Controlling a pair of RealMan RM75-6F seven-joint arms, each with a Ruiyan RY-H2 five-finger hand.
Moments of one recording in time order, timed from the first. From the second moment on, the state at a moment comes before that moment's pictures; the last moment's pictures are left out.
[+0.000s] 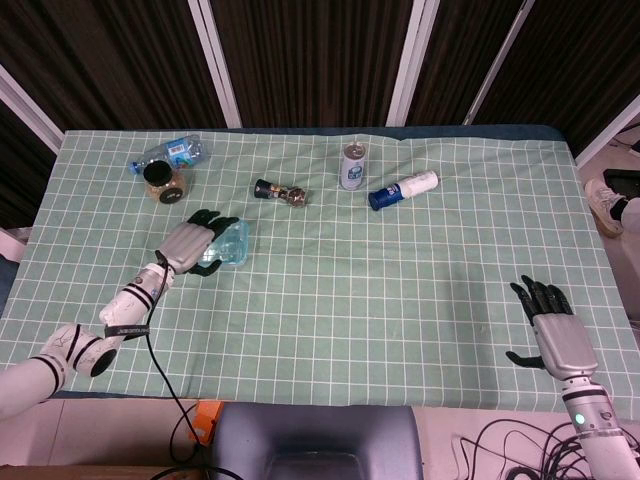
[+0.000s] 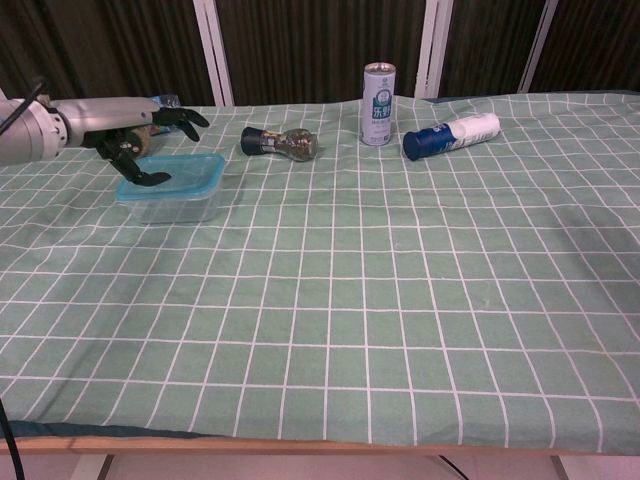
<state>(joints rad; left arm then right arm) -0.92 -1.42 -0.10 -1.07 1.38 0.70 -0.28 0.19 -1.13 0.04 -1.64 -1.36 1.26 -0.17</state>
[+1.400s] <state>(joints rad) -0.84 -1.44 -0.07 -1.15 1.38 0.75 -0.18 0.20 -1.14 0.04 -1.64 -1.35 1.25 -0.17</state>
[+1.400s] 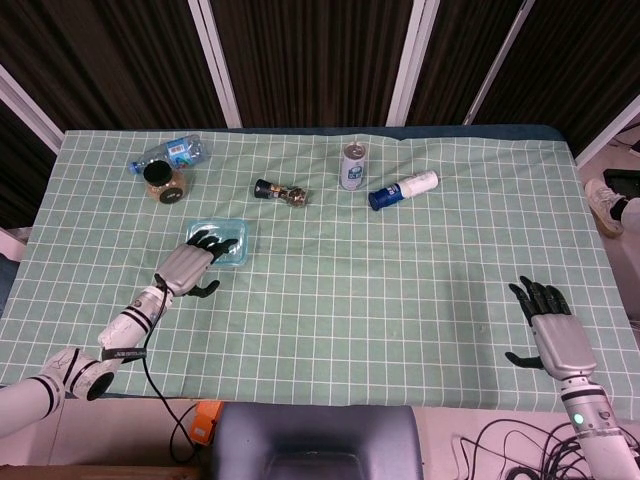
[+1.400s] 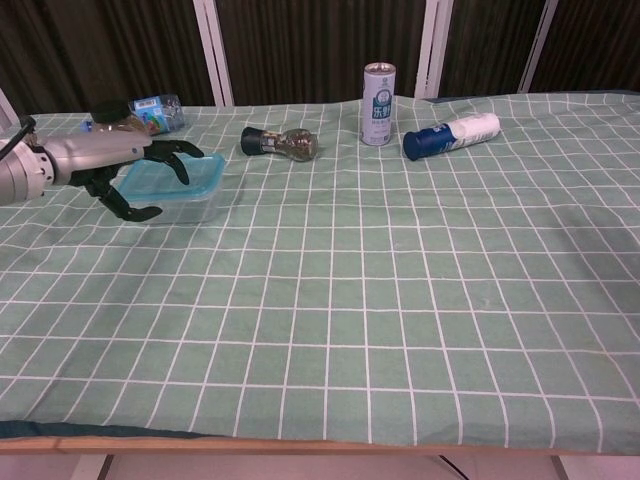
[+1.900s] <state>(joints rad) -0.84 -1.45 -0.07 -1.13 1.38 0.73 -0.17 0.20 -1.14 0.04 -1.64 -1.35 1.25 -0.17</state>
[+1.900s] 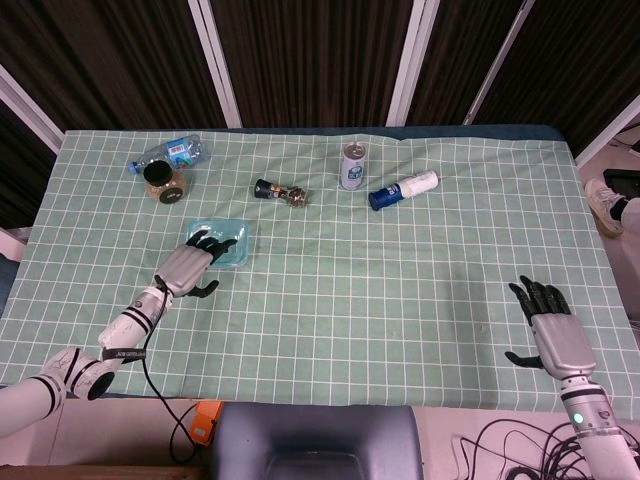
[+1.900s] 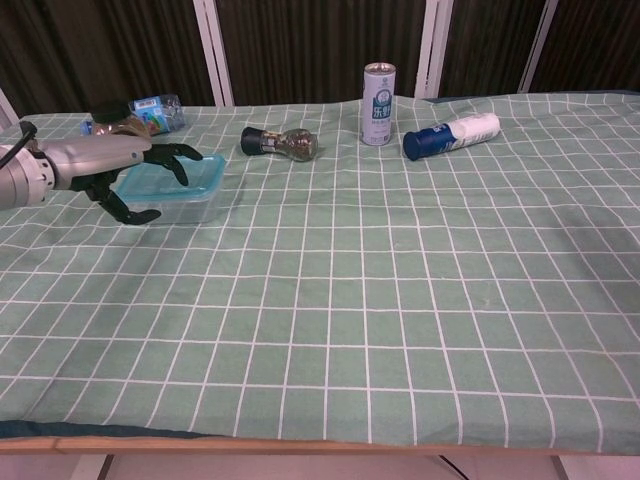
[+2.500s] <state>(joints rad) -0.84 -1.45 -0.07 -1.13 1.41 0.76 -0.19 0.20 -1.14 0.04 -1.64 -1.35 1.25 -0.17</state>
